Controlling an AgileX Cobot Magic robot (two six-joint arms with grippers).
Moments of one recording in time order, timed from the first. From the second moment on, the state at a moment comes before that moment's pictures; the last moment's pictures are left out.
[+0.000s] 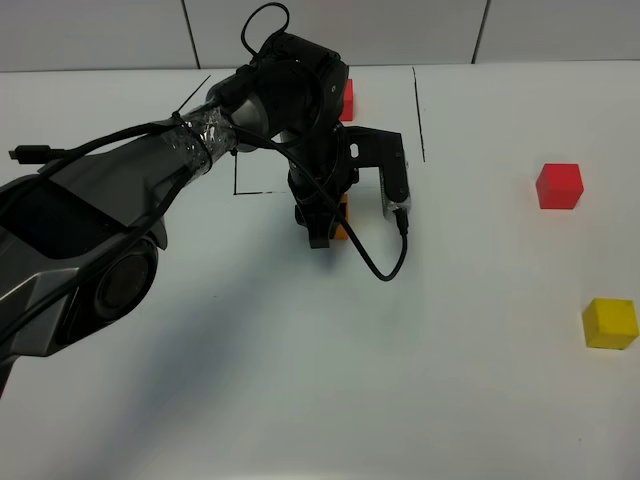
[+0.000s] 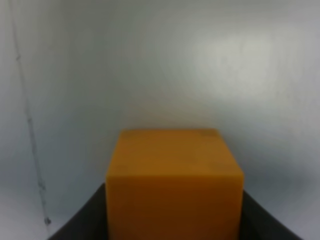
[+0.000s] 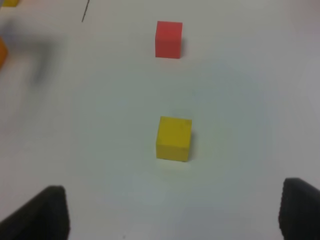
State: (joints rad) left arm -0.60 2.51 -2.15 0.00 1.11 0.97; right arm -0.05 0.05 -0.50 0.09 1.06 -0.09
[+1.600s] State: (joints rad) left arm -0.51 2.28 -2.14 0.01 1.09 0.55; right arm -0.05 0.05 -0.50 0.09 1.06 -0.09
